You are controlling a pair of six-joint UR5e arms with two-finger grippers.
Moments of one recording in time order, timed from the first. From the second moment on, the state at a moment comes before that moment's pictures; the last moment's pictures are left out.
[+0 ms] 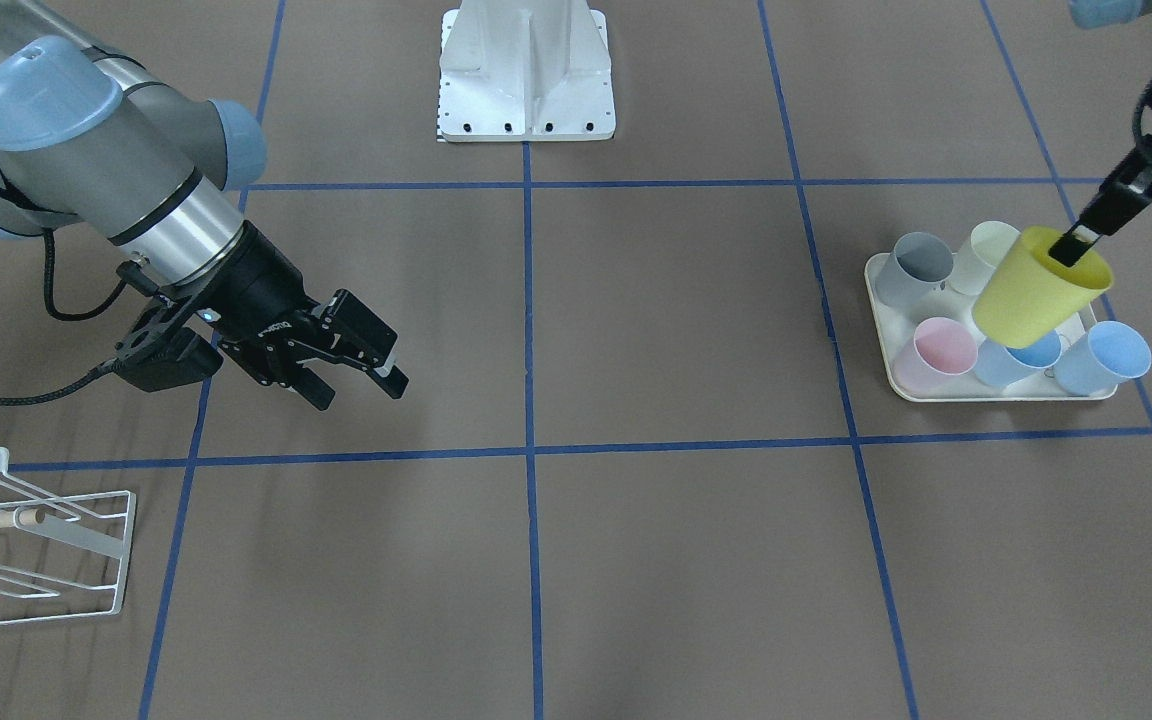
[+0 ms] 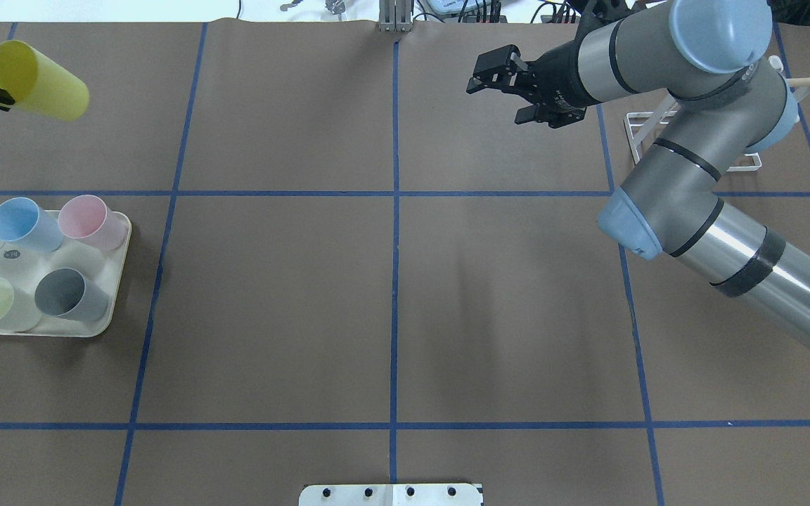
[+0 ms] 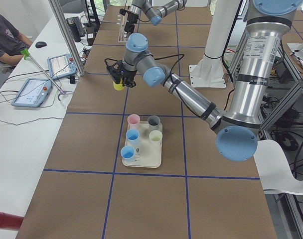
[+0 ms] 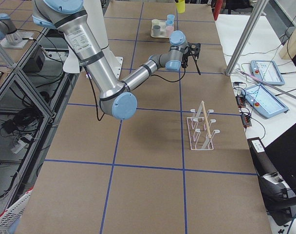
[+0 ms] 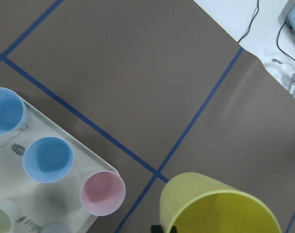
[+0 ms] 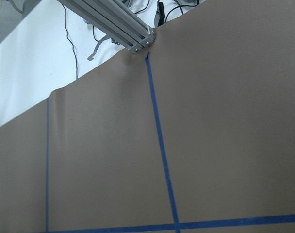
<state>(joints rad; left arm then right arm) -1.19 -1.74 -2.04 -1.93 -2.26 -1.71 0.86 -1.01 1.60 -0.81 2.02 1.56</state>
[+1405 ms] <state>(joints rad) -0.70 -1.87 -1.83 -2.91 -1.52 -2.56 0.79 -0.97 1.61 -0.33 1.90 2.09</state>
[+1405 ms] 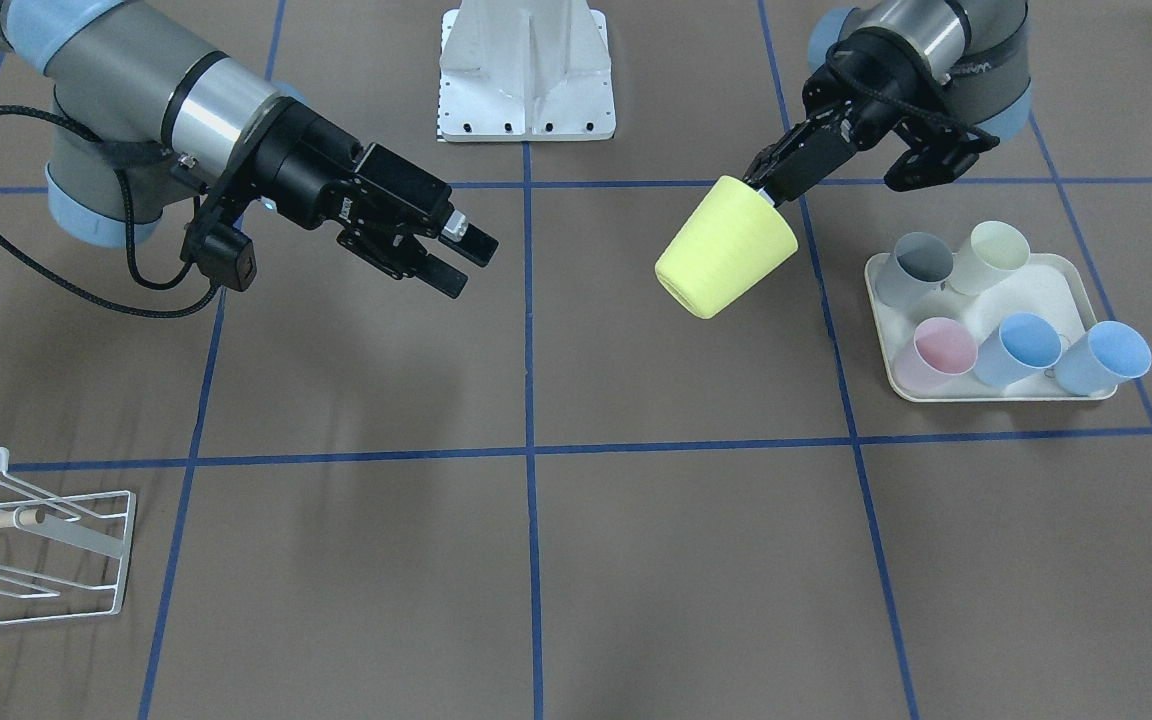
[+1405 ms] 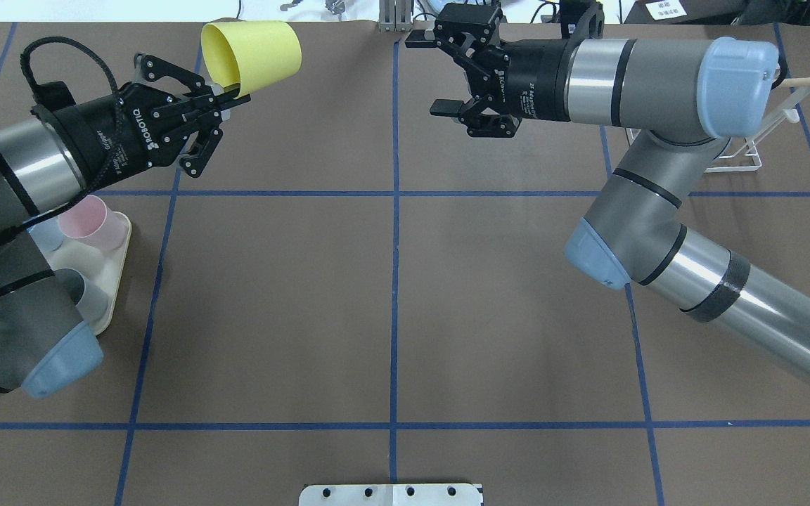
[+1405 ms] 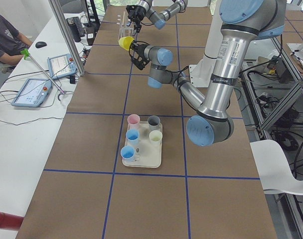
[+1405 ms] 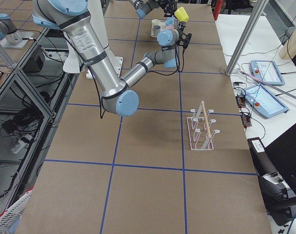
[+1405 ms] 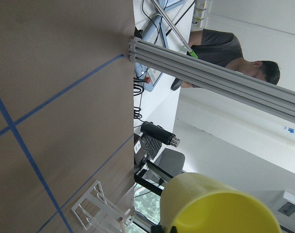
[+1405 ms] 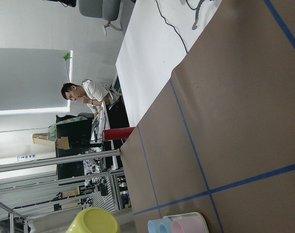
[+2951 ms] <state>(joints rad) -0.48 -2.04 -1.74 -2.96 -1.28 -2.56 0.76 -0.94 1.60 -0.32 1.90 2.14</state>
